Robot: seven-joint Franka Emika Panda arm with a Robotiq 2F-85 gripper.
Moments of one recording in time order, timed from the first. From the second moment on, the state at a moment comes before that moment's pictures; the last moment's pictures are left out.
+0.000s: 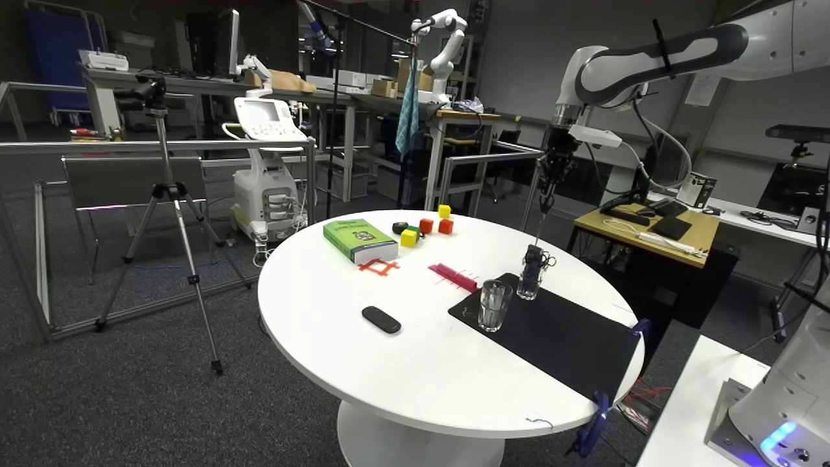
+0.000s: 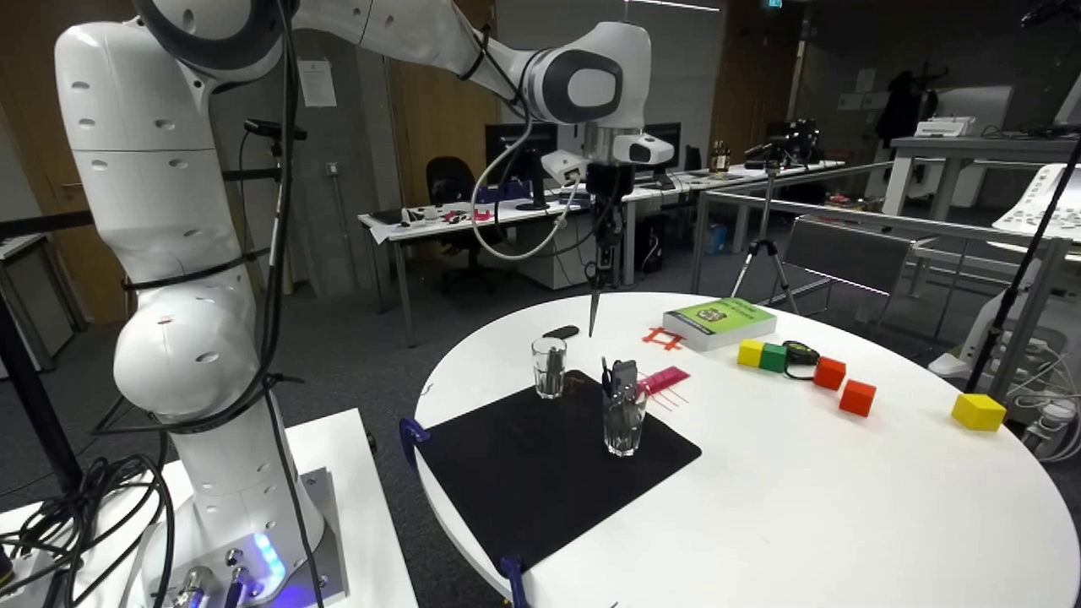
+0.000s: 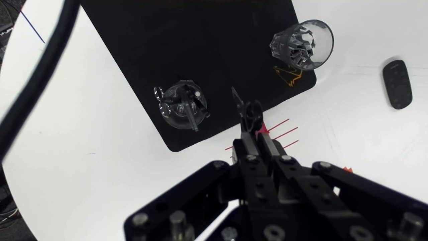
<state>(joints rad) 0.00 0.05 -0.03 -1.89 0.08 1.95 0.28</state>
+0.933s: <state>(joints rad) -0.06 0.06 -0.09 -1.89 0.03 1.96 0.27</state>
